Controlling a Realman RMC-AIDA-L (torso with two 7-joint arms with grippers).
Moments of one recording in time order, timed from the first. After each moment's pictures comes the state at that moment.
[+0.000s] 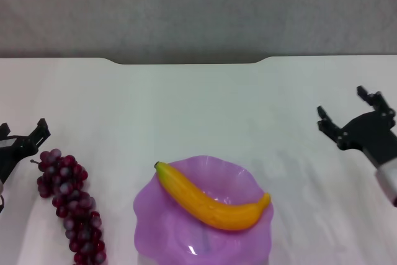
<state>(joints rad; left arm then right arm) -0.53 -2.05 1.17 0.02 -2.86 -0.85 2.68 0.36 2.02 0.91 0.45 -2.50 -0.88 -0.25</state>
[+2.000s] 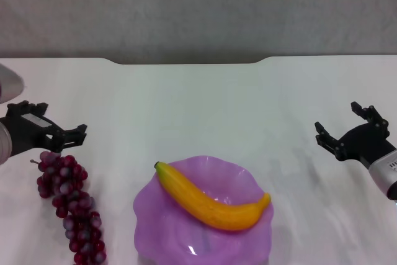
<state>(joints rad) -0.05 -2.04 1.58 1.66 -0.53 -0.78 0.57 0.45 2.02 0.85 0.32 -2.49 -0.80 -0.13</state>
